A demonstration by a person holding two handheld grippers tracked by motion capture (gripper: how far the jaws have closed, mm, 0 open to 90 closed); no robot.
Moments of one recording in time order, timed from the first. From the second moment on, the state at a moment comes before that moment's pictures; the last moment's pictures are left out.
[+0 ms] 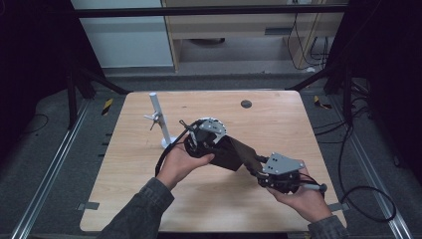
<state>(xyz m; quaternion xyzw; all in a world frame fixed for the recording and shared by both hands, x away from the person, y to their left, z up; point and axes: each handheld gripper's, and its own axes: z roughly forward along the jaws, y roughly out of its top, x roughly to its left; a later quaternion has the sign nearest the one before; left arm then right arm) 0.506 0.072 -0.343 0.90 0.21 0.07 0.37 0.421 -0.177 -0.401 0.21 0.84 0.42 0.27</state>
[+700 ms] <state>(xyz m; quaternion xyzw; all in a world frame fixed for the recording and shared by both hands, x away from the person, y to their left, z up) 0.504 0.117 -0.262 0.89 0.23 0.13 0.36 0.434 -0.225 -0.475 0.42 0.75 0.40 0.32</state>
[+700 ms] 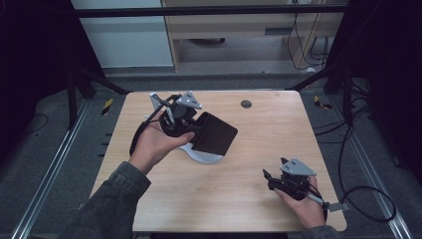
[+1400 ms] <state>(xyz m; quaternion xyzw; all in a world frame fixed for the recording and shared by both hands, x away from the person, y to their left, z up) 0.530 0.136 -0.269 0.90 0.26 0.15 0.32 0.439 -0.233 -0.485 0.45 0.75 0.36 0.32</state>
